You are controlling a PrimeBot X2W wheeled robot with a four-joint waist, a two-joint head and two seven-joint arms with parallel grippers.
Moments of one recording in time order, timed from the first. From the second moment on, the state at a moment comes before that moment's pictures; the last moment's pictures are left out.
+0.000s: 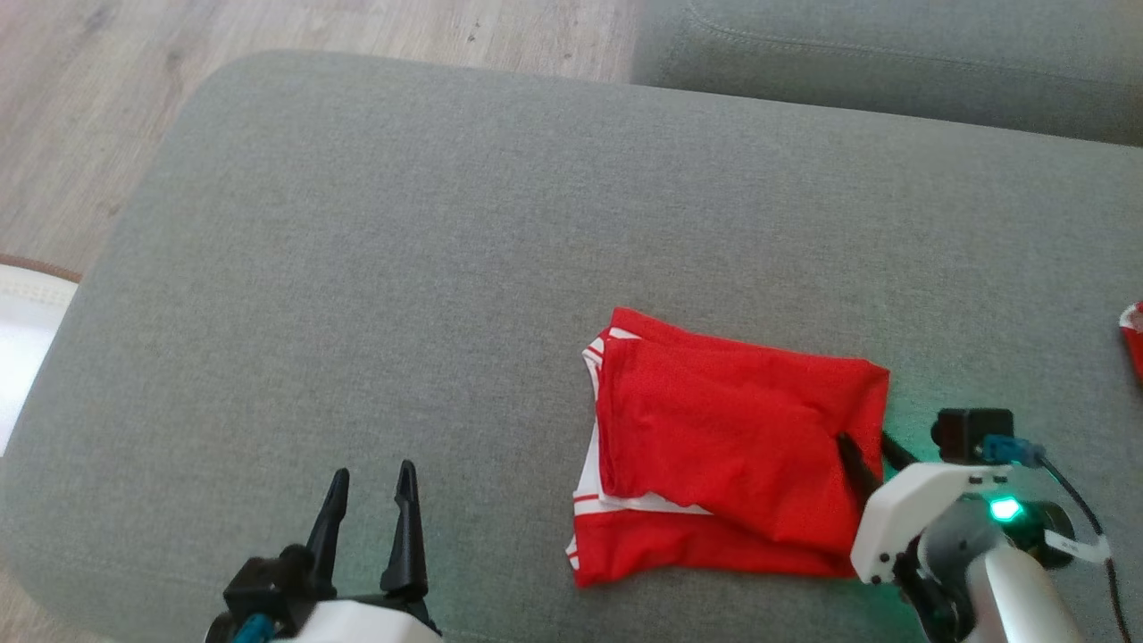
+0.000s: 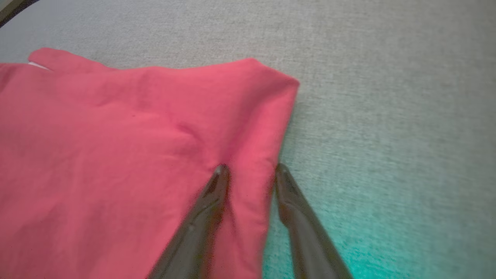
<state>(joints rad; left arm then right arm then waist) 0.02 0.27 -0.55 0.13 -0.67 0.25 -0.24 -0.10 -0.05 0.00 0.39 0.16 0.13 0.31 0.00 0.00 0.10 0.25</state>
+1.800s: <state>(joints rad) -0.18 0.33 -0.55 0.05 -0.58 0.25 -0.17 -0.67 -0.12 -0.16 0.37 0.02 0.13 0.25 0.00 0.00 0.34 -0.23</state>
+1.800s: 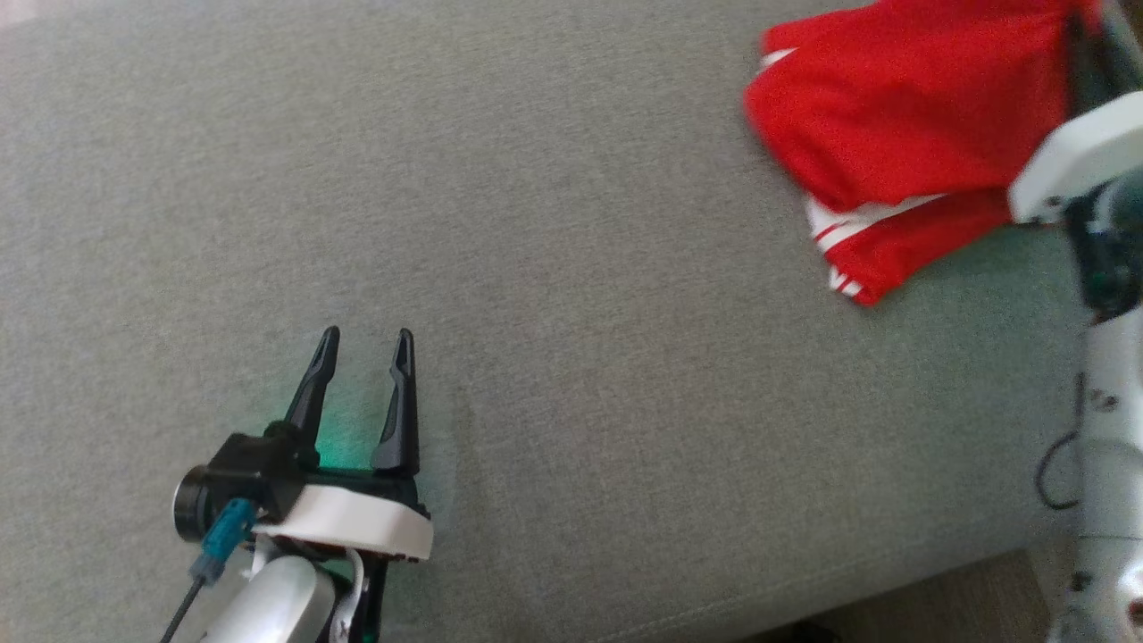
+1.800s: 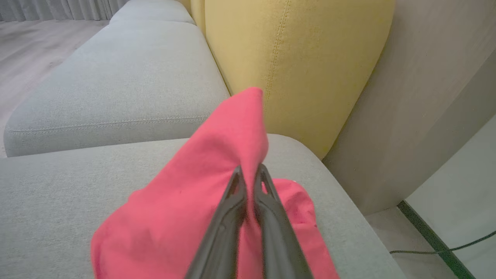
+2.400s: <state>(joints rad) -0.18 0.31 -0.57 0.06 -0.58 0.25 -0.18 -0.70 -0.19 -0.42 0.49 -0.16 0.13 0.22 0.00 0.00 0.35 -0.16</state>
